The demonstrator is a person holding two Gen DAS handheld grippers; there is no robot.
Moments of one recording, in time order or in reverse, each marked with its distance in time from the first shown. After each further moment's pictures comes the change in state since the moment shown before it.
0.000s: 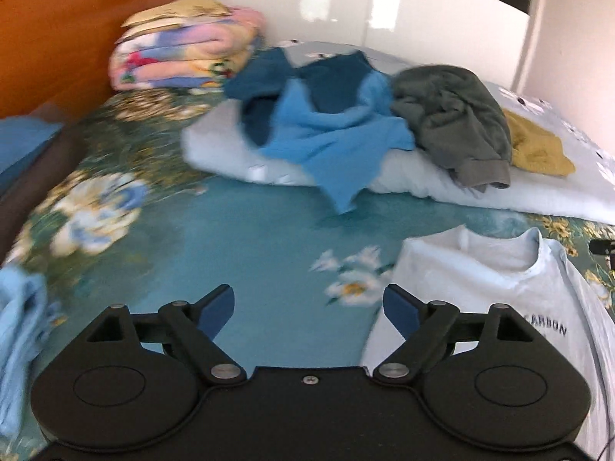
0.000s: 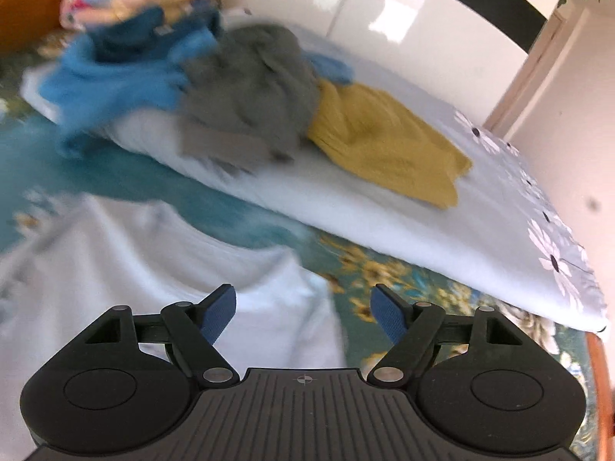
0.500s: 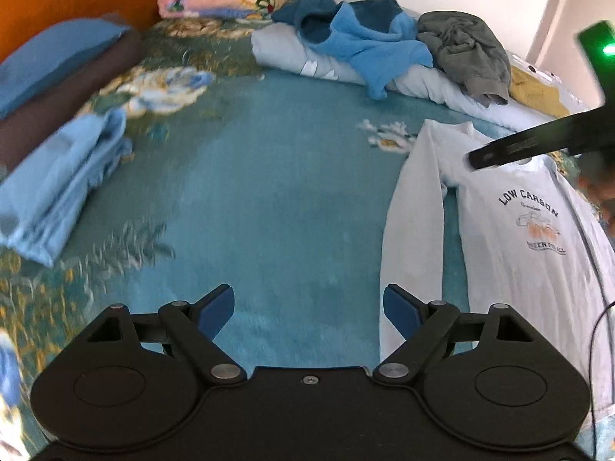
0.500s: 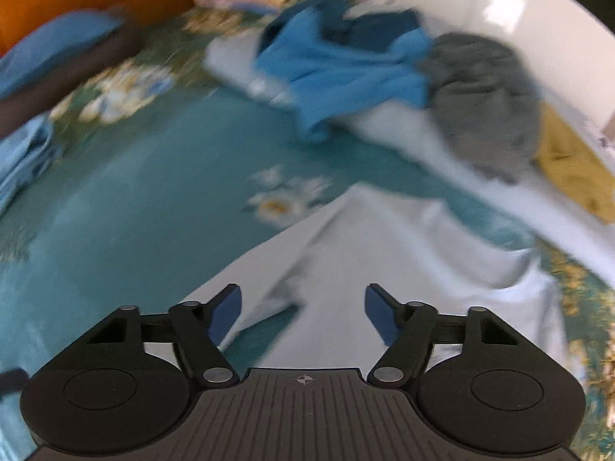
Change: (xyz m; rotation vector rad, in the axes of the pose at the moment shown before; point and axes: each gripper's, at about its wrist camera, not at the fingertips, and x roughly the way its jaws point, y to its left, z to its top) left arm -0.089 0.042 -0.133 -0.078 0.143 0.013; right arm -0.033 0.191 0.011 -0.102 0.104 0.350
